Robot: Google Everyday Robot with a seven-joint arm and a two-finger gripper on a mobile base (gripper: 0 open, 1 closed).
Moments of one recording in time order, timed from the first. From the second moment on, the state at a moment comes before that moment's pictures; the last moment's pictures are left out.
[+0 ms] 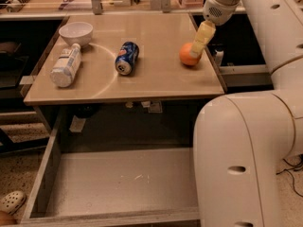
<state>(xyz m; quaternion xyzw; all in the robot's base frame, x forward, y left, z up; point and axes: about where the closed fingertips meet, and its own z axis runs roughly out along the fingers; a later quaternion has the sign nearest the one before) 0.746 -0.192 0.899 -0.48 0.86 -0.03 0.17</state>
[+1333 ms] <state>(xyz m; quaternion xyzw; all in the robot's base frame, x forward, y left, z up) 0.758 -0.162 0.865 -0.49 0.85 0.03 0.18</state>
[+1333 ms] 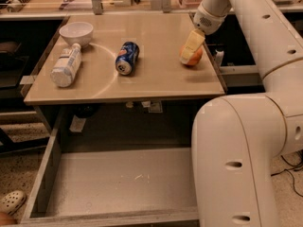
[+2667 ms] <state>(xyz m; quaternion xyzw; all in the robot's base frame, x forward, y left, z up) 0.767 -0.155 0.829 -0.49 0.86 0.05 0.16</state>
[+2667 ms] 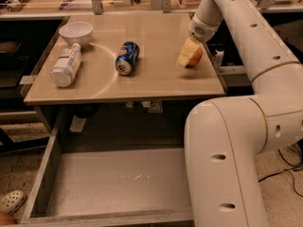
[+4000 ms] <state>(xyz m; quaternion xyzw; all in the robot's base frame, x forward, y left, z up) 0.767 -0.155 0.830 -0.49 0.86 0.05 0.16</state>
